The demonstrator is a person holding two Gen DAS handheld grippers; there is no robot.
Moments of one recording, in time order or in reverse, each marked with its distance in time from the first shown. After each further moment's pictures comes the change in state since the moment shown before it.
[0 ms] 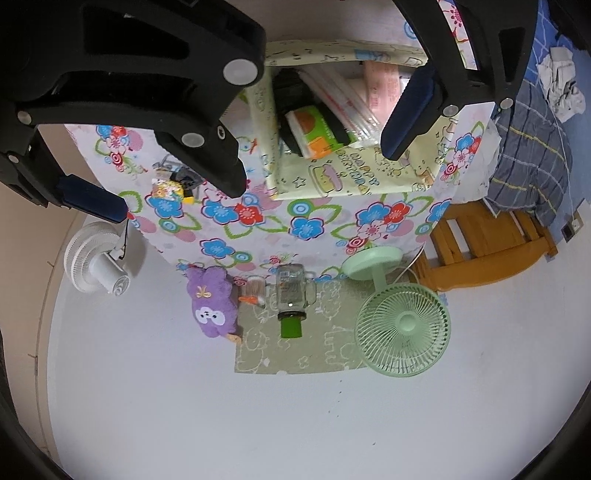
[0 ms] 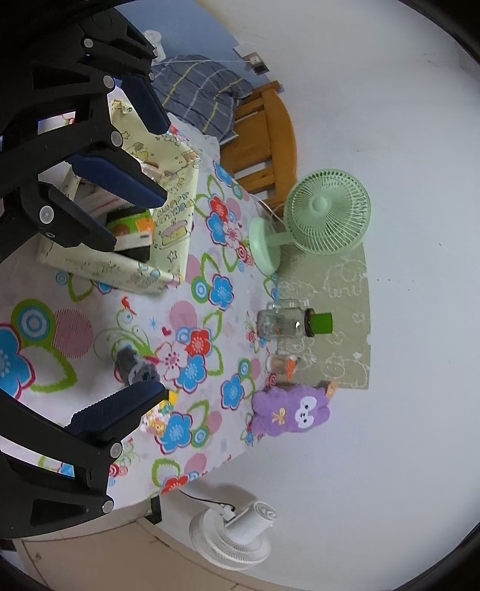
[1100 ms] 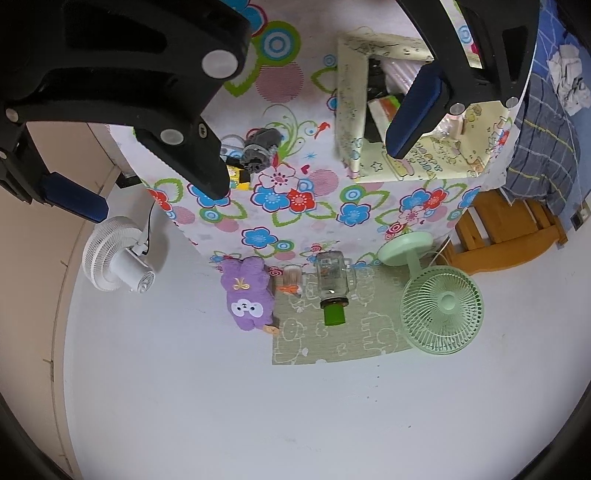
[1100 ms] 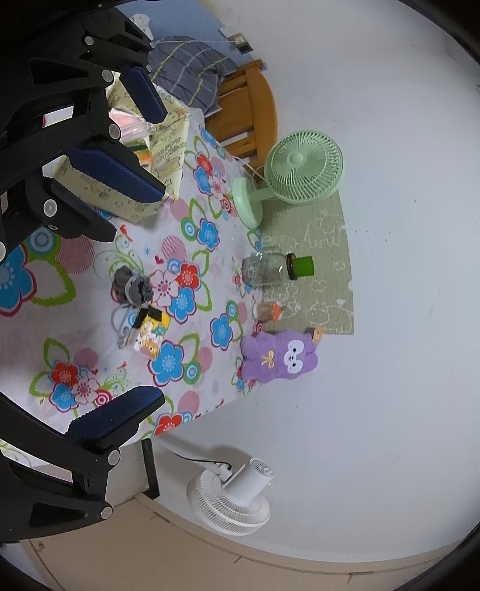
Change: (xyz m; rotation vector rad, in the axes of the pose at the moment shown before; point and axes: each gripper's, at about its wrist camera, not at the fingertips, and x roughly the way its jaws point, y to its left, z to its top) left arm 0.001 -0.086 0.010 0.019 -0.036 -0.023; right arm -0.033 -0.084 -0.007 0.032 -0.057 -0.087
